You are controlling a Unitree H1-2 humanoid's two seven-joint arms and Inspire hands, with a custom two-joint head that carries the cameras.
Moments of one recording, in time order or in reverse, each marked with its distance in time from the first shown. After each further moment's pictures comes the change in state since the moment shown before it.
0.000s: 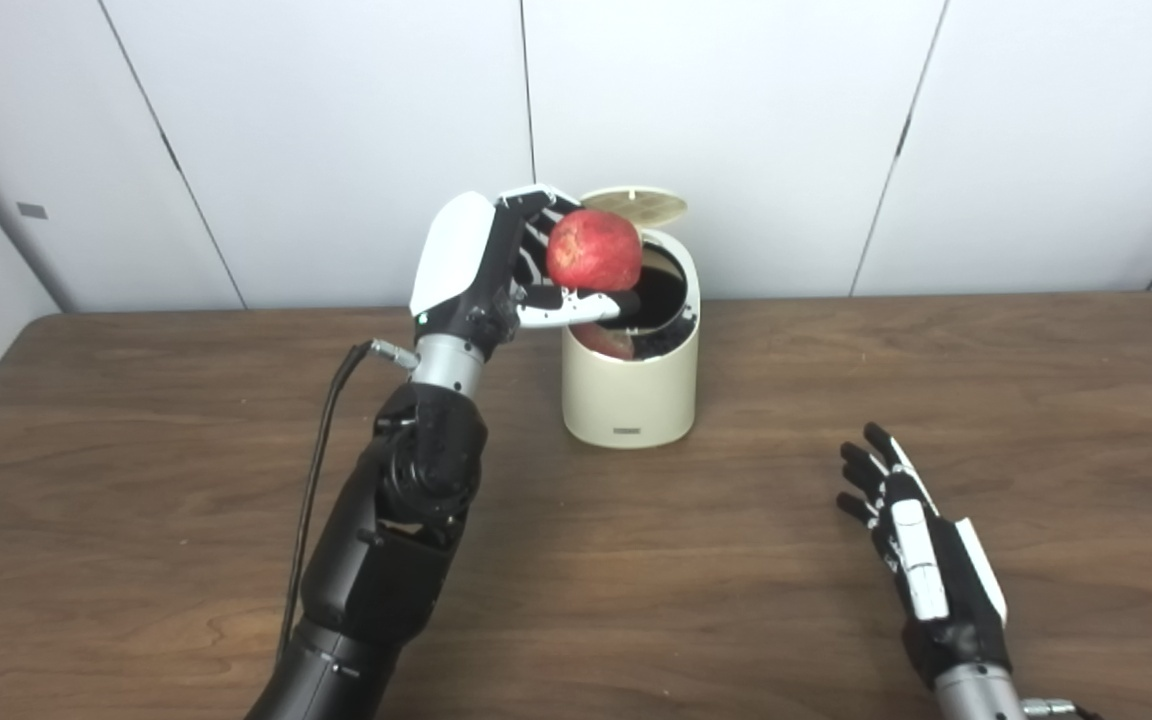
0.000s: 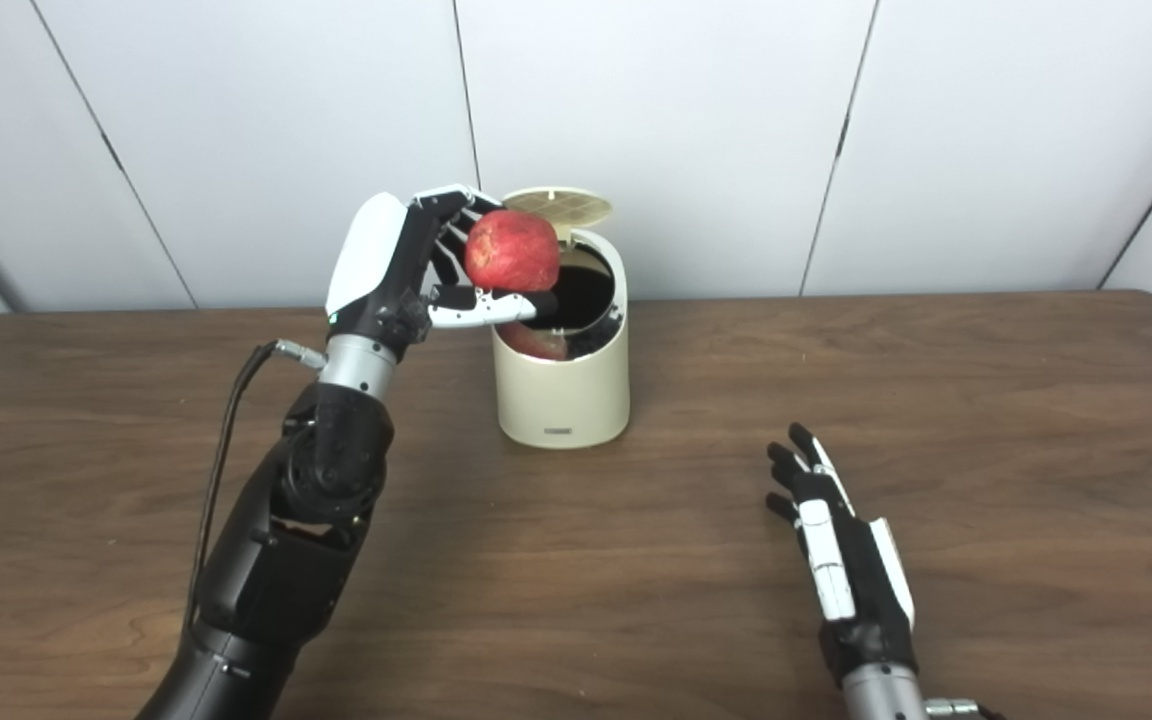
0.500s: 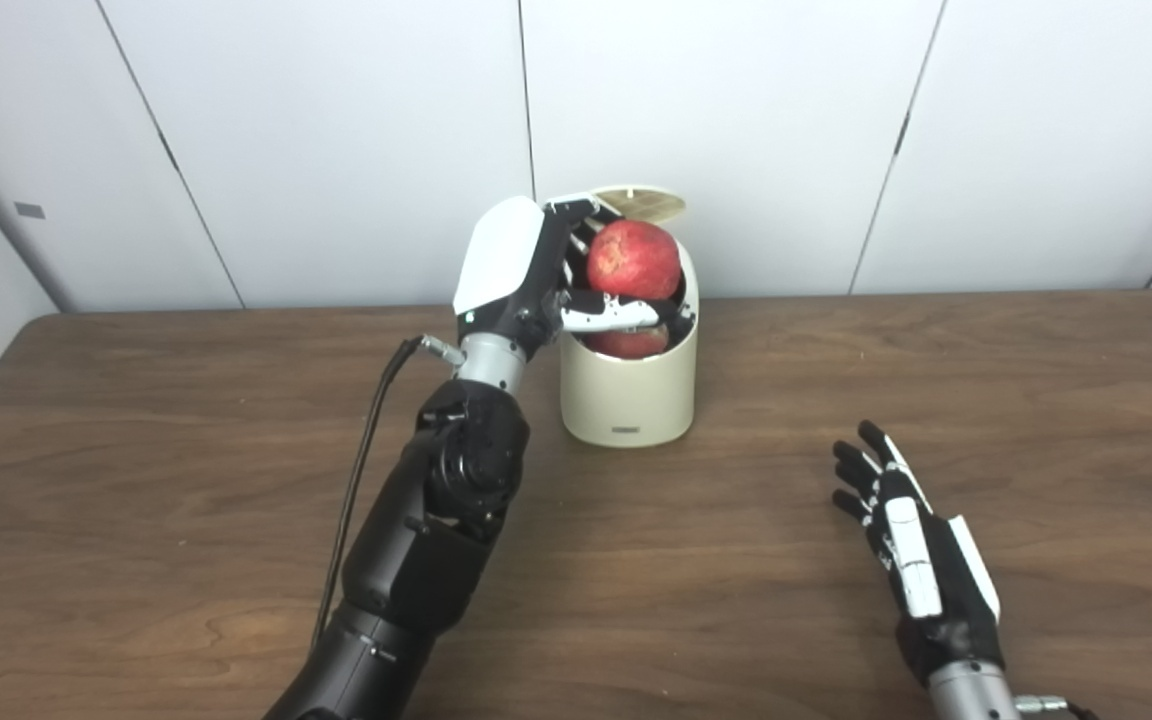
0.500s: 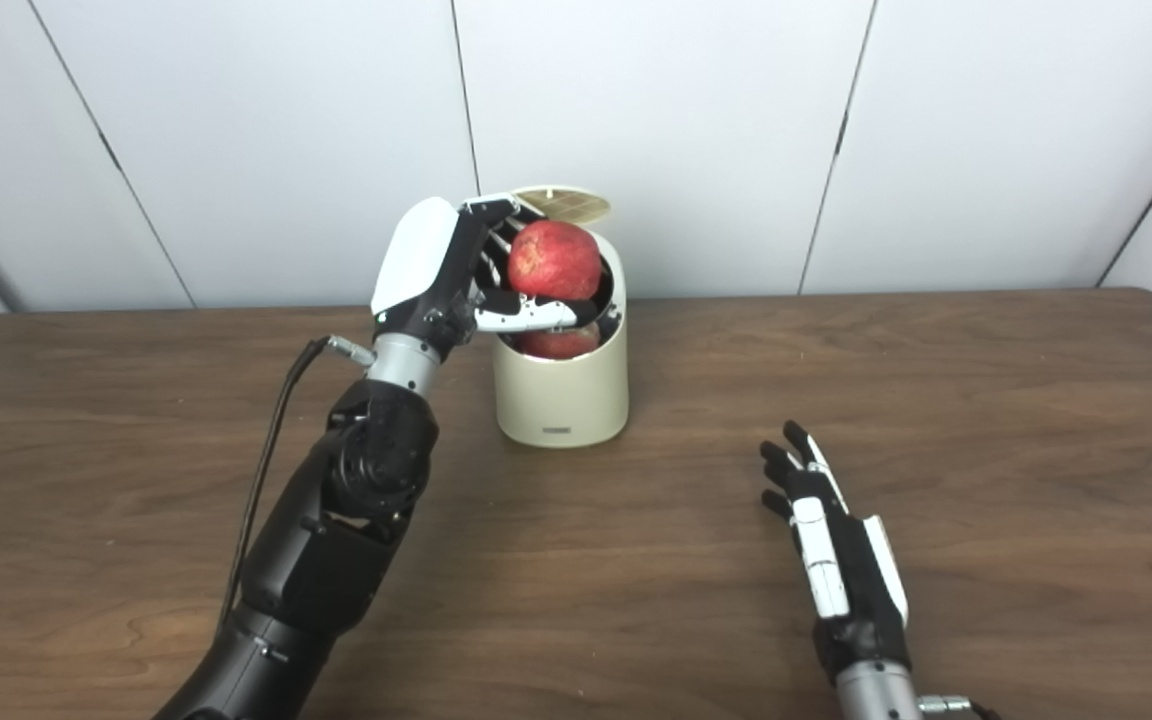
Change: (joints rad) left arm -0.039 -0.042 -0.035 0.093 0.045 -0.003 0.040; right arm -0.002 0.008 0.002 0.001 -0.004 0.000 -0.006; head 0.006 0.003
